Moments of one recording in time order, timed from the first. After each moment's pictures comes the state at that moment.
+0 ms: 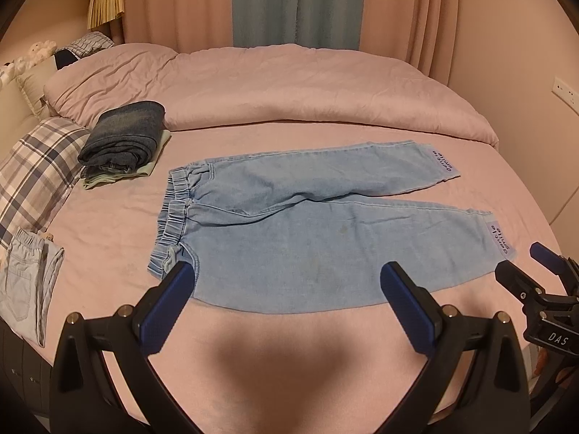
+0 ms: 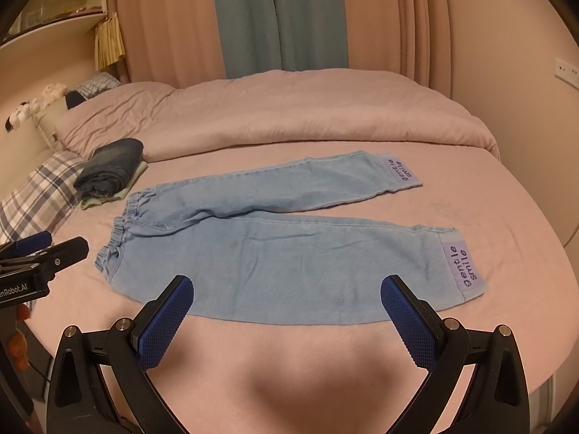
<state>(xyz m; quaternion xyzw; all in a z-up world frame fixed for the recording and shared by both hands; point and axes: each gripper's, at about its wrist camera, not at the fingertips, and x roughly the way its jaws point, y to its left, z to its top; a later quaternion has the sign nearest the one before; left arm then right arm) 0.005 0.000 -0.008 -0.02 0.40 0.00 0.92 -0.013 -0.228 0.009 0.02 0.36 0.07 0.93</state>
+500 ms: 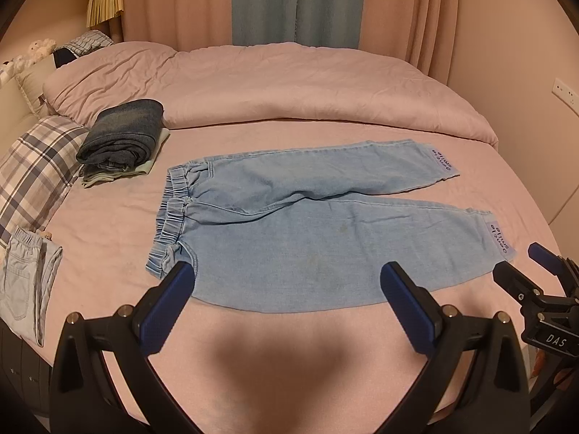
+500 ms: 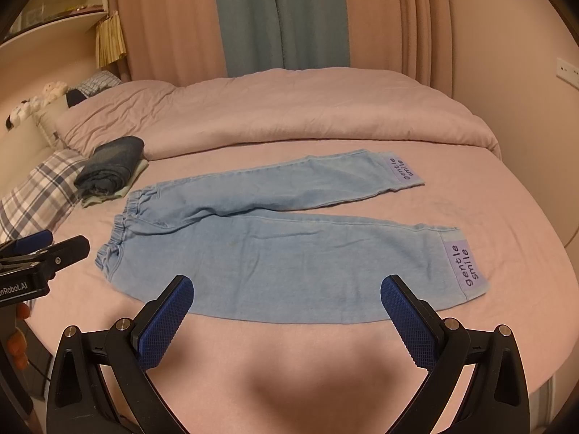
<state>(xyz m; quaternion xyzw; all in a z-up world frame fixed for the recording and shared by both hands) 0.005 0.001 -0.010 -0.01 0.40 0.00 0.92 -0.014 -0.226 0.007 0.02 0.36 0.07 0.93</state>
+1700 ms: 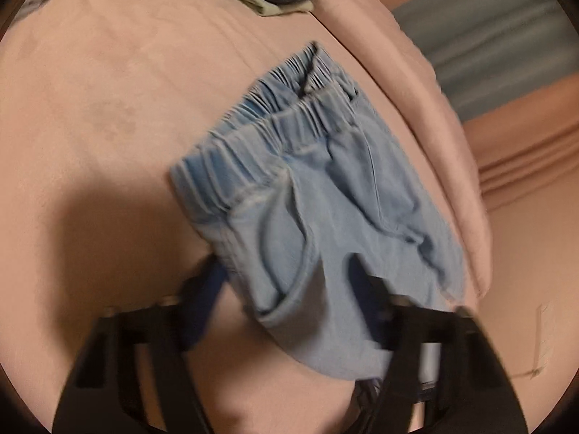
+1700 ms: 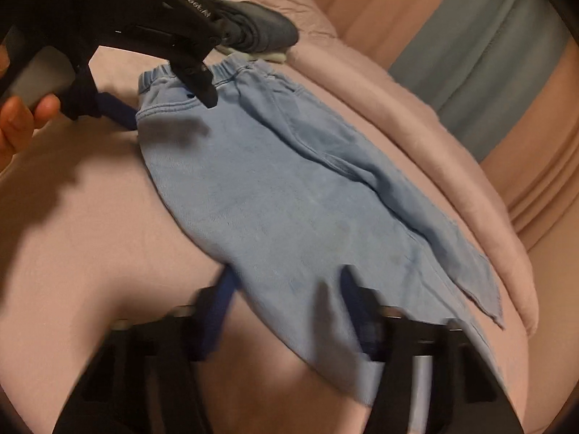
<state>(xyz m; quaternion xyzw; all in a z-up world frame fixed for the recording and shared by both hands) 0.099 0.187 -0.181 -0.43 0.41 0.06 0.80 0.025 -0.011 -0.146 -0.35 0.31 0.23 0.86</state>
